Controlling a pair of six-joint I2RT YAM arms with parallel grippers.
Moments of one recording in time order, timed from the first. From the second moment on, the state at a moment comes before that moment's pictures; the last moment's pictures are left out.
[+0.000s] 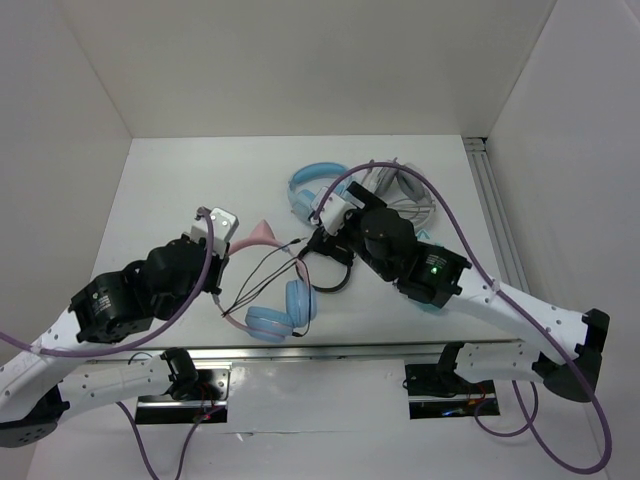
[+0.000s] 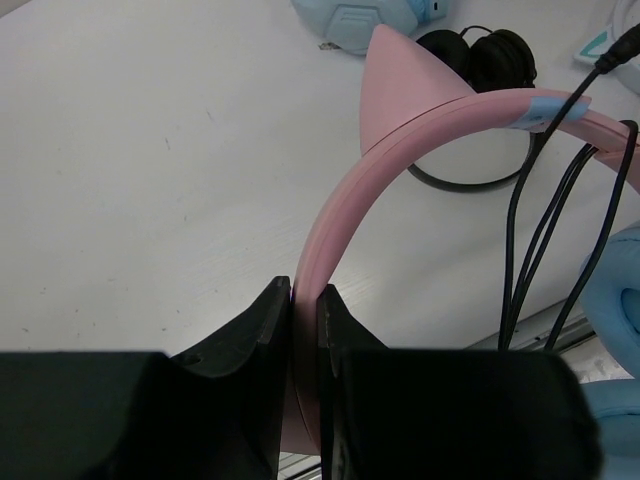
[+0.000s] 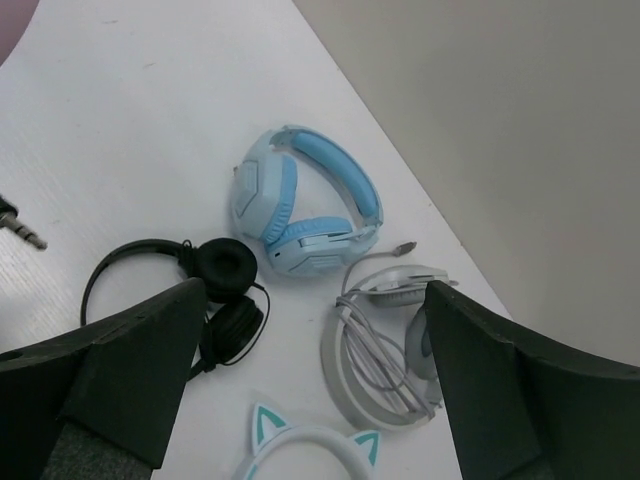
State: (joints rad) left arm -0.98 0.79 1.20 -0.99 -0.56 -0.19; right arm 1.03 1.12 1.14 -0.26 0.44 -0.50
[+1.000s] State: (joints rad) left arm -0.15 1.31 1.27 -0.89 -0.41 -0.44; right arm 1.04 0.91 1.12 -0.29 0.52 0.10
